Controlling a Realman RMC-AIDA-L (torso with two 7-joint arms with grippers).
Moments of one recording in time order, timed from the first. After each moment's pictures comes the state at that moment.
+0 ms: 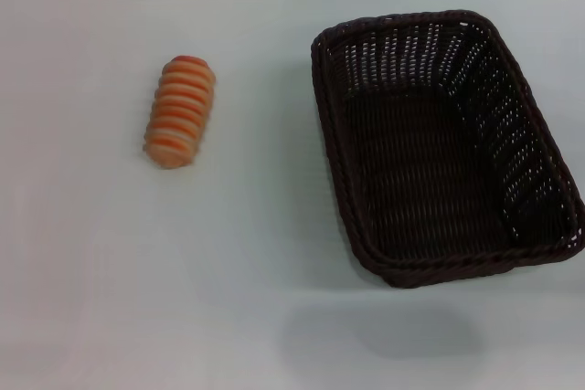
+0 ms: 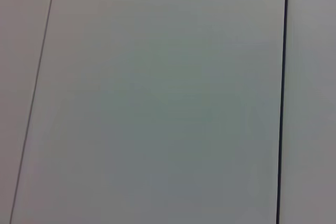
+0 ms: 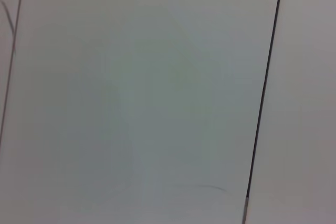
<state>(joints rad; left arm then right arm) 0.07 -2.06 -1.66 -1.07 2.89 0.69 -0.16 -0.13 2.09 2.17 1.18 -1.10 0.96 -2.10</state>
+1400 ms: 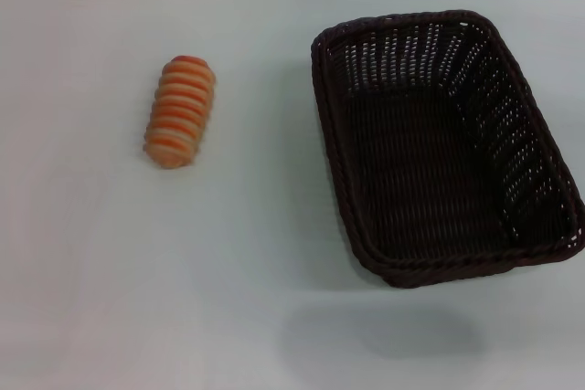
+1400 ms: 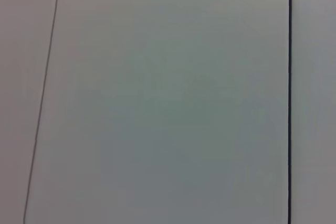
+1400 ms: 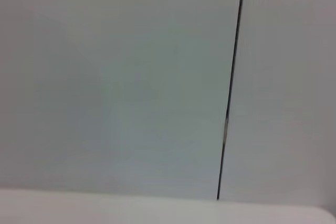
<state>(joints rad) 0.08 -2.05 -1.67 -1.08 2.89 0.69 -0.15 0.06 2.05 2.27 1.85 -2.31 1.16 -0.66</state>
